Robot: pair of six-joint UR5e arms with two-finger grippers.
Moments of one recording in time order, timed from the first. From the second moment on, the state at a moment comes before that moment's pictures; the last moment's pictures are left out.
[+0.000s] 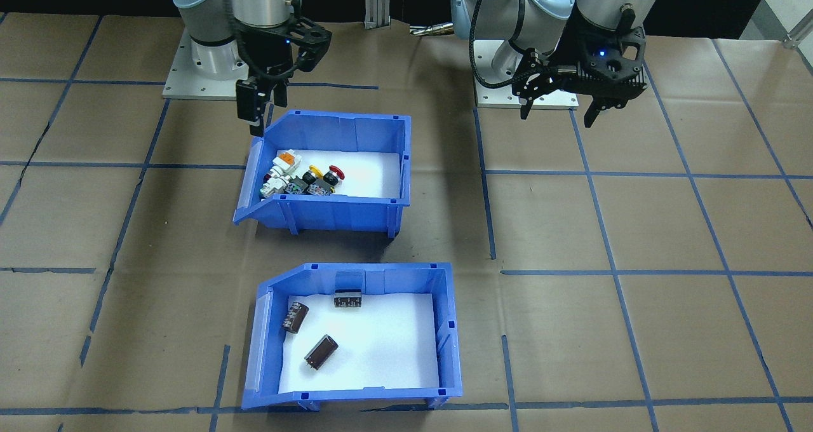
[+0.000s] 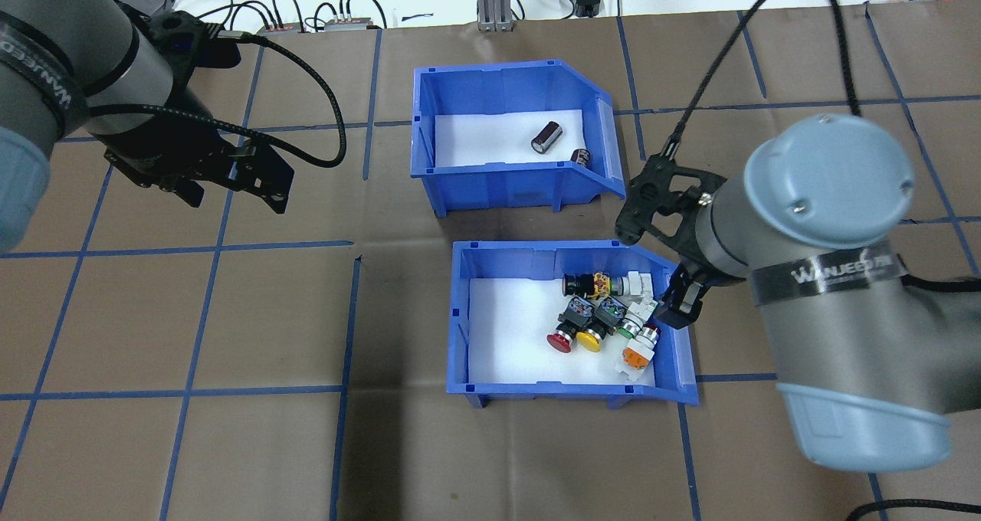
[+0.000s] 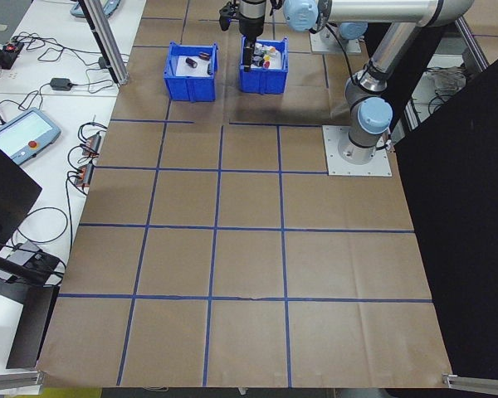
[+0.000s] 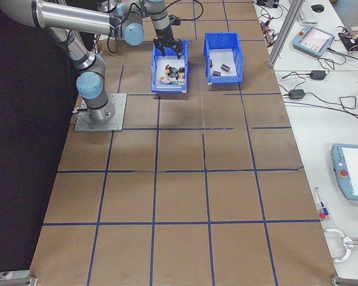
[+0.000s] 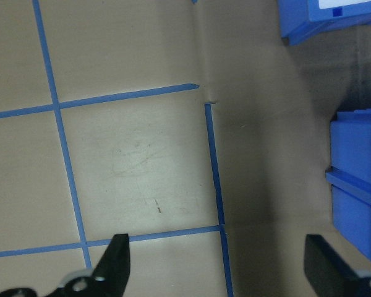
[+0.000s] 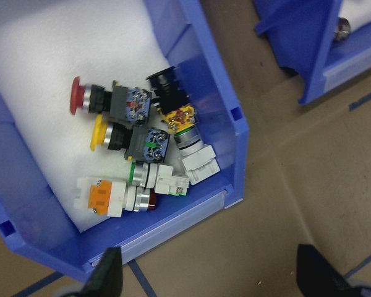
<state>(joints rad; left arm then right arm) -1.52 -1.43 -1.72 -1.53 1.56 0.18 1.65 -1.86 2.11 -2.05 -1.60 -0.81</state>
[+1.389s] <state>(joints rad) -1.52 -1.45 -1.72 -1.52 1.56 0.17 1.54 -1.55 1.61 -1.66 -1.55 0.11</state>
